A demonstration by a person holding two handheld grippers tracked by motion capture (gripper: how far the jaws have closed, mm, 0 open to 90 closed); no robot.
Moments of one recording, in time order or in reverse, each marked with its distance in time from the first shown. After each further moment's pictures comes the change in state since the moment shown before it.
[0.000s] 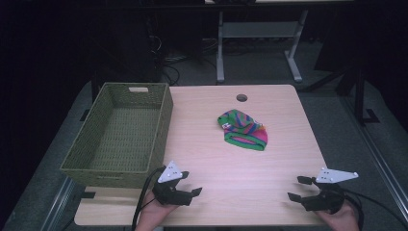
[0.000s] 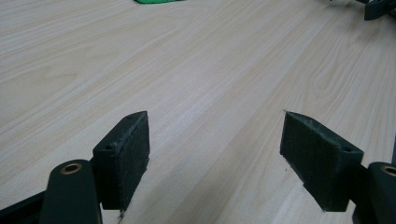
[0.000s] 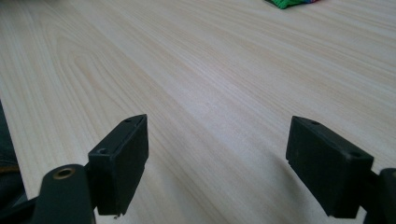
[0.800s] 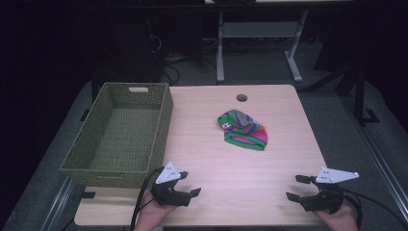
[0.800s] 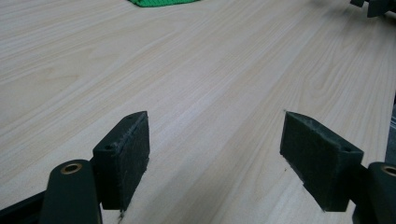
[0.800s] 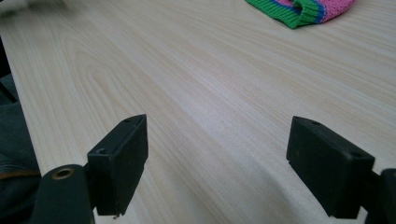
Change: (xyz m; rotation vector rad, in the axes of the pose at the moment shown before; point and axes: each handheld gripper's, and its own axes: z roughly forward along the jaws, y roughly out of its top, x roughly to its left) left arm 0.001 -0.001 -0.004 -0.011 -0.008 0.003; right arm 0.008 0.008 -0.003 -0.030 0.019 -0.013
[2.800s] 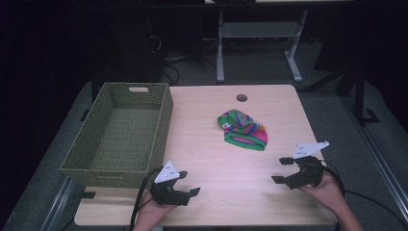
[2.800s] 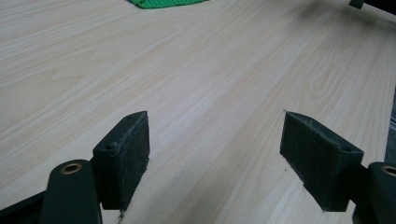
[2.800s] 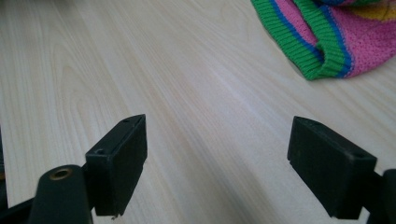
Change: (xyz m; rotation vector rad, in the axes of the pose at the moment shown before) left arm 0.002 0.000 -0.003 0.000 -0.001 0.004; right arm -0.017 0.071 0.041 0.154 0.078 -0.105
